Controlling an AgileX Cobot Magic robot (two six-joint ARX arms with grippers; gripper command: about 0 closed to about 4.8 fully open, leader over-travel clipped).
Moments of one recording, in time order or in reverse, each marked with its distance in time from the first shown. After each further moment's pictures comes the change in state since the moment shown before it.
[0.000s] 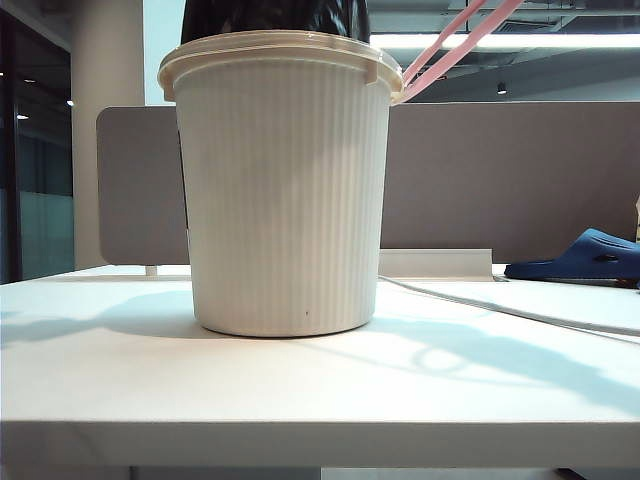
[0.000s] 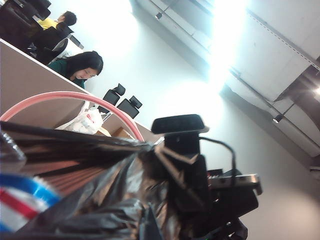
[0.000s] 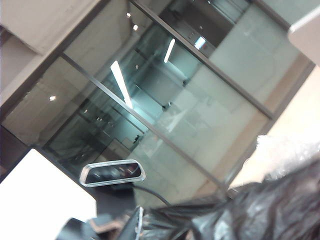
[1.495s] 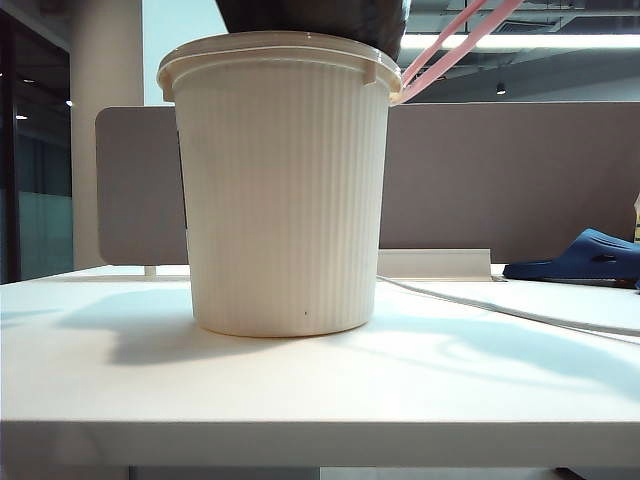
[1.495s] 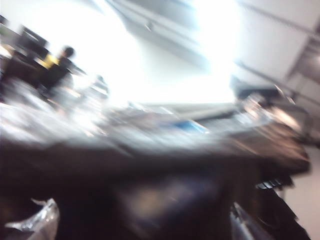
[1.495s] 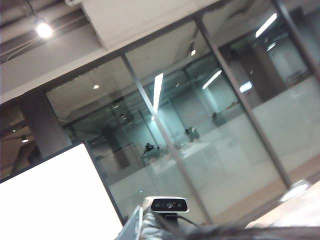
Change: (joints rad) left arm 0.207 -0.018 0.158 -0.055 0.200 0.093; right arm -0.131 0.086 0.544 -0.029 -0.157 0.042
